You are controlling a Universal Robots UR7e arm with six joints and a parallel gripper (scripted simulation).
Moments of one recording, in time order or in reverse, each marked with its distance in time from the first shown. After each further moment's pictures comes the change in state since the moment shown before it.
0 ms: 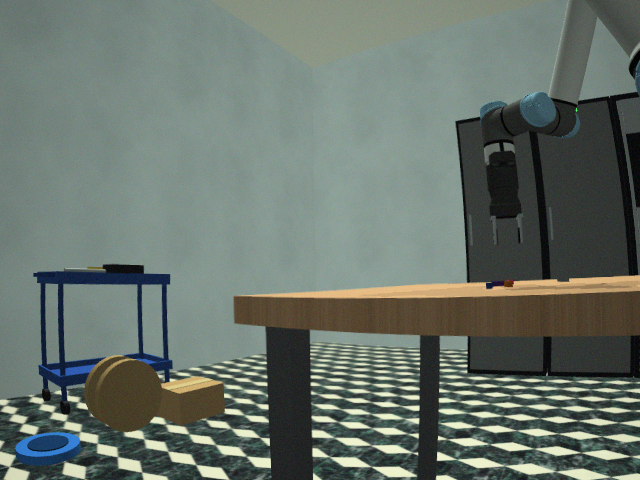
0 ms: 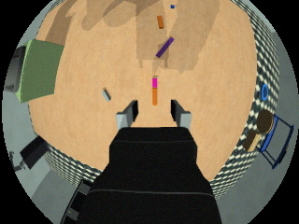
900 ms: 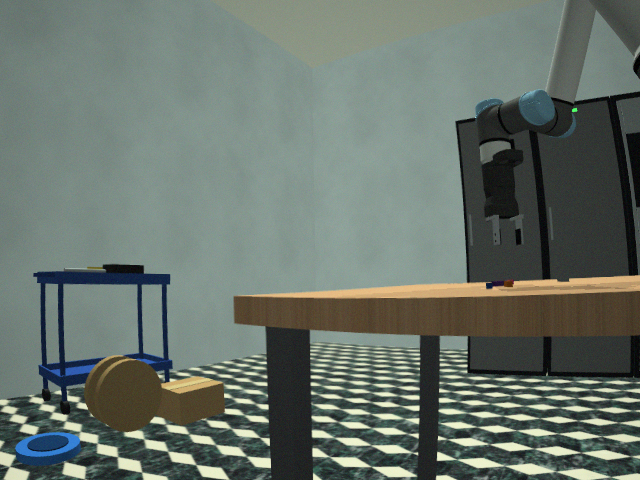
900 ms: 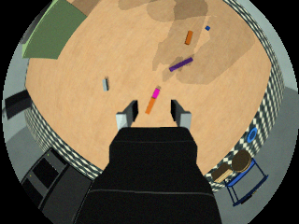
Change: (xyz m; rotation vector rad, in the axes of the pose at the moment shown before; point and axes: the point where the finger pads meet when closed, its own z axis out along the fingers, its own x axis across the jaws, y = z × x) arm 0.001 -0.023 0.004 -0.001 0.000 -0.414
